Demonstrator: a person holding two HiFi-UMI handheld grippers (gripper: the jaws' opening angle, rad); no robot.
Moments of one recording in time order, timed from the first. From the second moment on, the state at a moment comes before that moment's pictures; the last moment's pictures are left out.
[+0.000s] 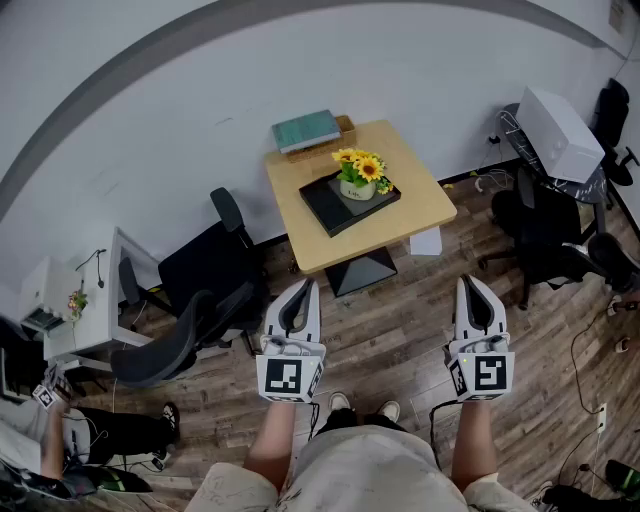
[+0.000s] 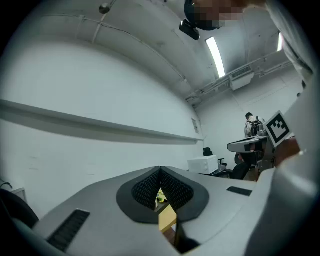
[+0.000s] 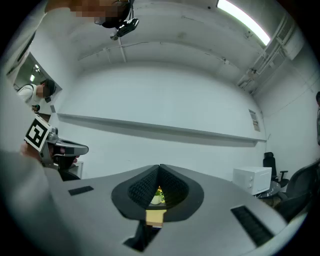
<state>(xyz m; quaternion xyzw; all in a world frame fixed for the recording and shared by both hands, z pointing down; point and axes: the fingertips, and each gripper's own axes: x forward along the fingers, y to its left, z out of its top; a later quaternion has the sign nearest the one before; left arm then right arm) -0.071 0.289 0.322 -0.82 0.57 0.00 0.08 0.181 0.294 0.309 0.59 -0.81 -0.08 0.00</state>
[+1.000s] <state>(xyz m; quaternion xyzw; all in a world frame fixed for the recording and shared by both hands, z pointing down) -0.088 0.308 0.323 -0.82 0.56 -0.01 0.08 0.154 0.315 0.315 0.58 -0.81 -0.07 -0.01</state>
